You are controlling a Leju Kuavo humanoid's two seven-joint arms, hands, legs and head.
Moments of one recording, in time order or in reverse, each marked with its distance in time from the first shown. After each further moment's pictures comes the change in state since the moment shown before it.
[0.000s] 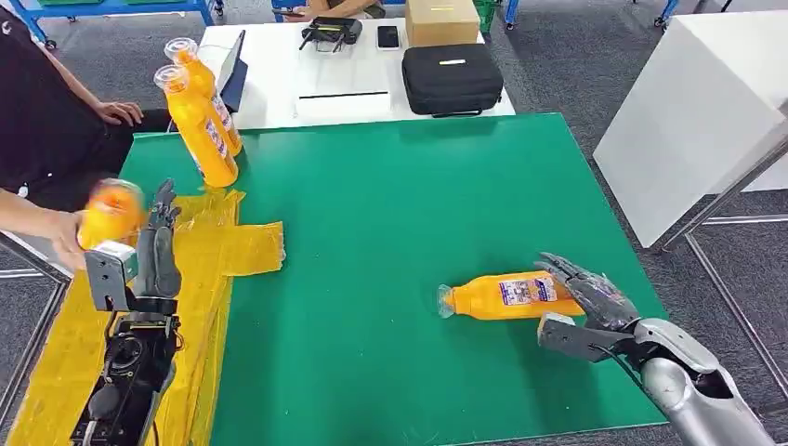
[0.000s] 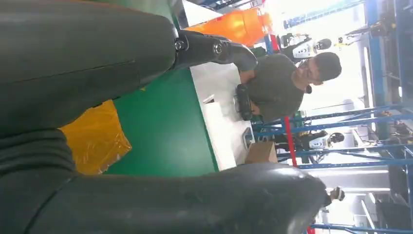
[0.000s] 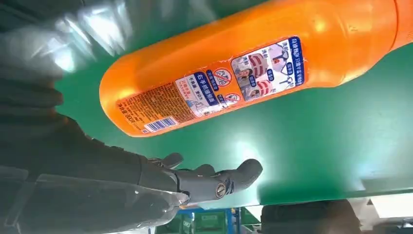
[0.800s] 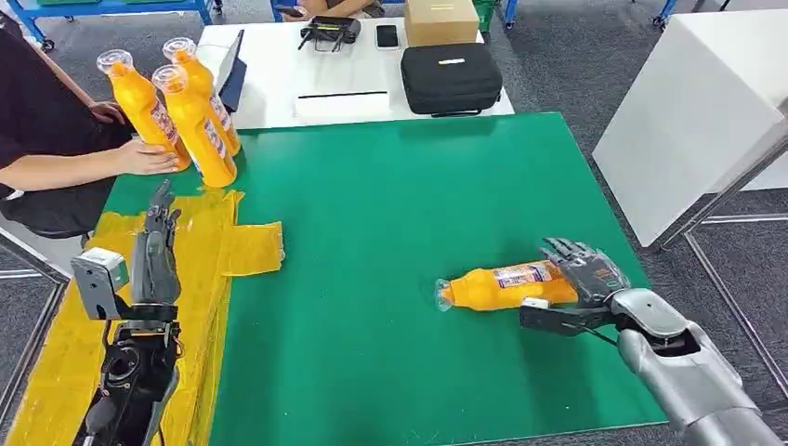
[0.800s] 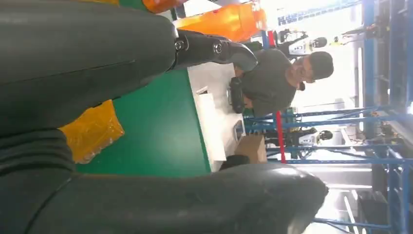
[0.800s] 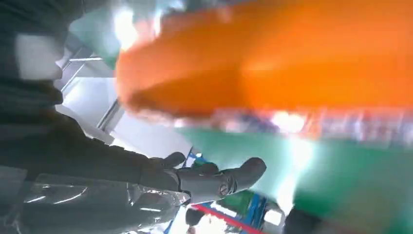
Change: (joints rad) left arm 0.054 -0.022 -0.002 -0.109 0.048 -0.028 0.034; right arm -0.267 0.033 0.197 0.340 0.398 -0.125 0.080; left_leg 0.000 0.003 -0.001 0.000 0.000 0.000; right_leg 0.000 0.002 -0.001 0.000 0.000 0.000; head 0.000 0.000
